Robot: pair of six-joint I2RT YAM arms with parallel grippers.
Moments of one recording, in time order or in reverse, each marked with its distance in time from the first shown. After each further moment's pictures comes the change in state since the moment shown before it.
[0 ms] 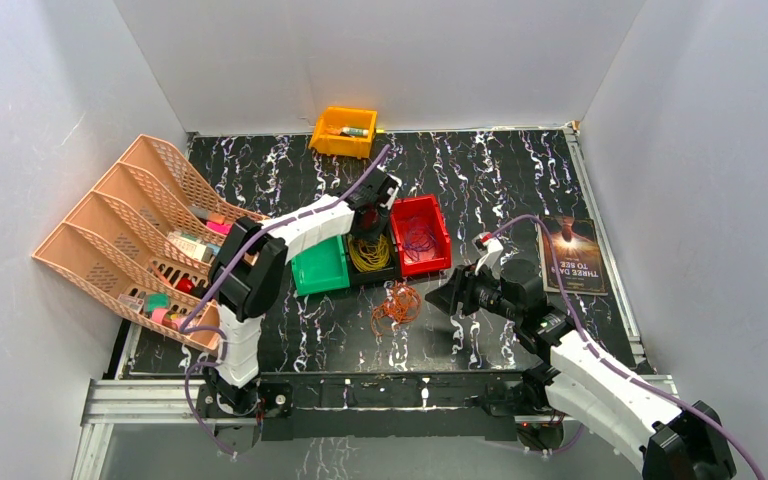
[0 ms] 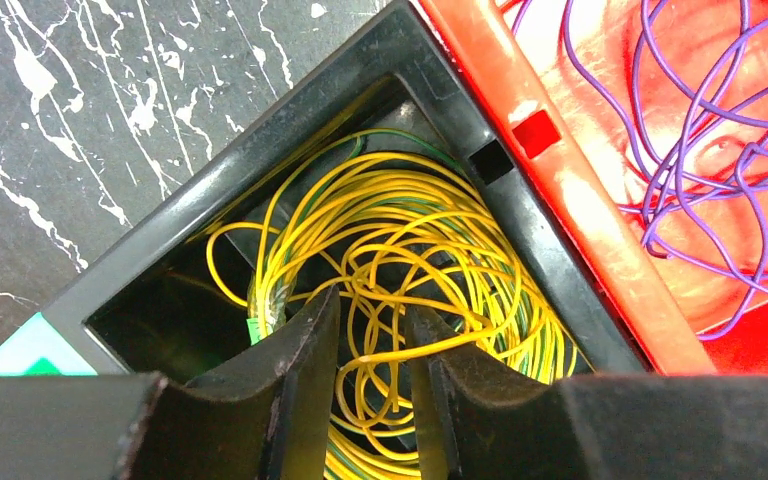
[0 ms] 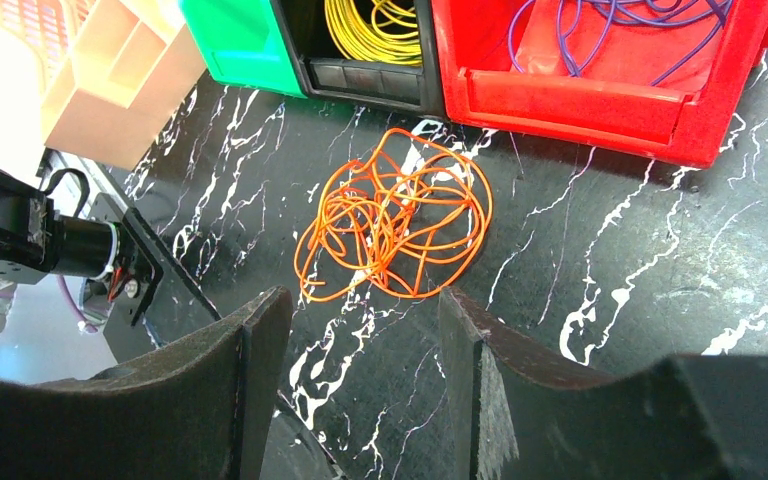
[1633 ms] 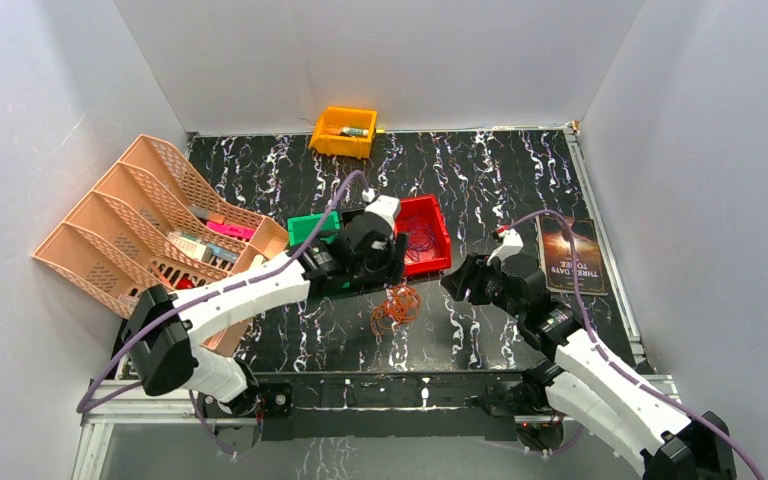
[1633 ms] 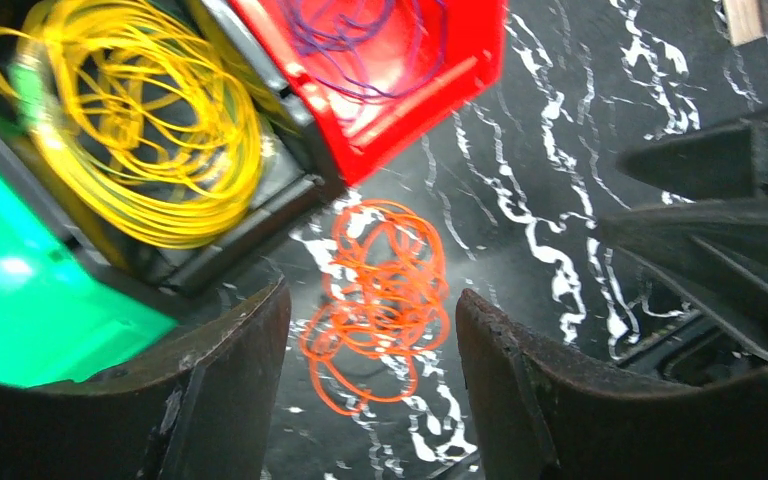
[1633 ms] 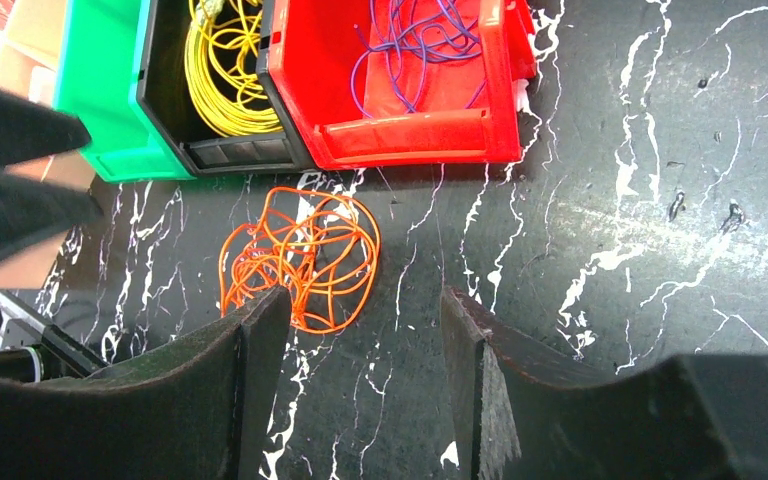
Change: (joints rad) left arm -0.251 -0.586 -0.388 0.138 0.042 -0.341; right arm 0.000 -0.037 0.086 -0.192 0.295 0.052
